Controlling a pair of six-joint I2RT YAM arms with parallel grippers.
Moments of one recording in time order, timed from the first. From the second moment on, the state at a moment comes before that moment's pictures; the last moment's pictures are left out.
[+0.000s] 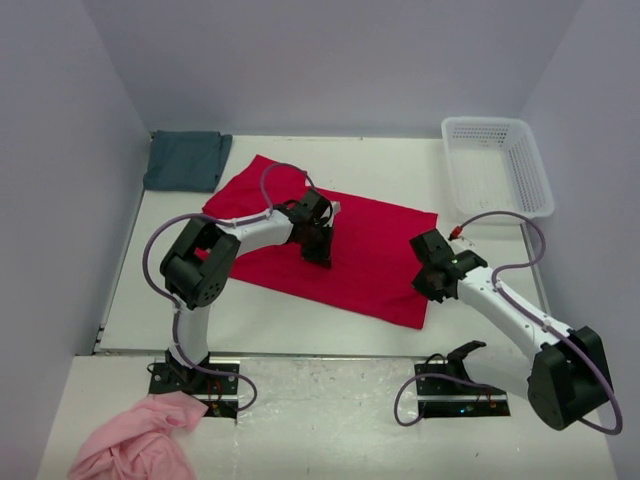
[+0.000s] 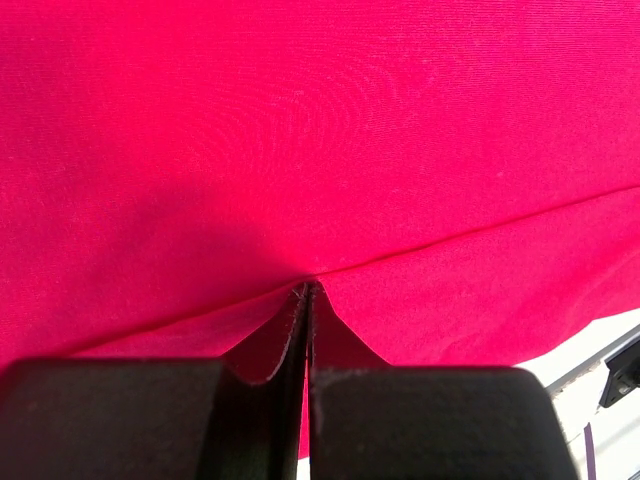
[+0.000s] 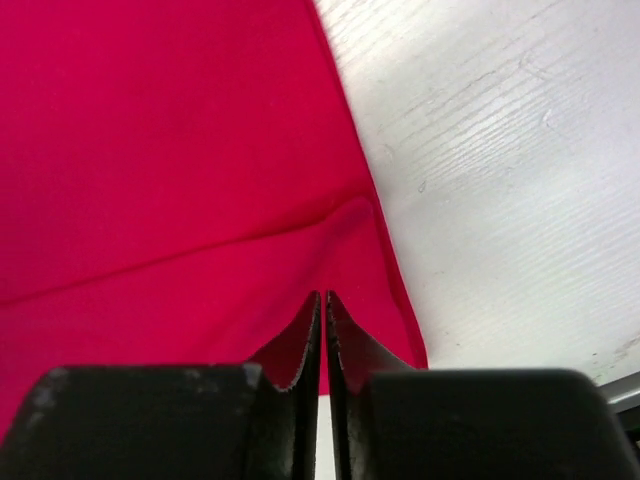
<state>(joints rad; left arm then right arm) -0.66 1.99 1.30 -0.43 0.26 -0.47 0.43 1.13 0.69 -0.81 0.34 1.06</state>
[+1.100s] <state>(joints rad) -0.65 1.99 1.30 -0.43 0.27 -0.47 0.51 1.16 0.61 -1.00 0.27 1.41</state>
